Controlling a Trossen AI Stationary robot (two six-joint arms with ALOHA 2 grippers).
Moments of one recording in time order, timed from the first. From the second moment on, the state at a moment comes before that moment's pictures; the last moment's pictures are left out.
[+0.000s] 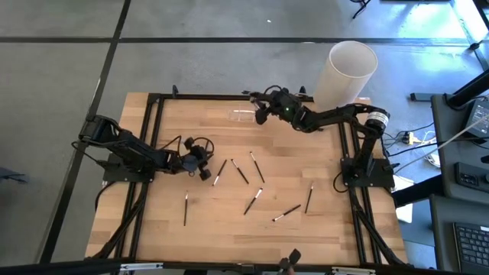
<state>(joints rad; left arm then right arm) -0.12 1.46 0.23 0.55 -0.62 -0.31 -0.52 1.78 0.83 0.78 0.19 0.07</state>
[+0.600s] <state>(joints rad) -0.15 1.45 0.25 0.53 -0.46 -0.46 -0.28 1.41 0.84 0.31 0.23 0.20</state>
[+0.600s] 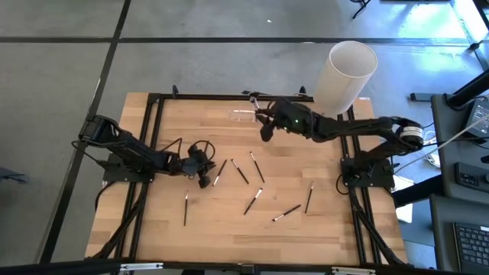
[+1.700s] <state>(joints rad) -0.13 1.49 0.90 -0.53 -0.11 0.42 -0.05 1.34 0.86 -0.28 0.33 0.30</state>
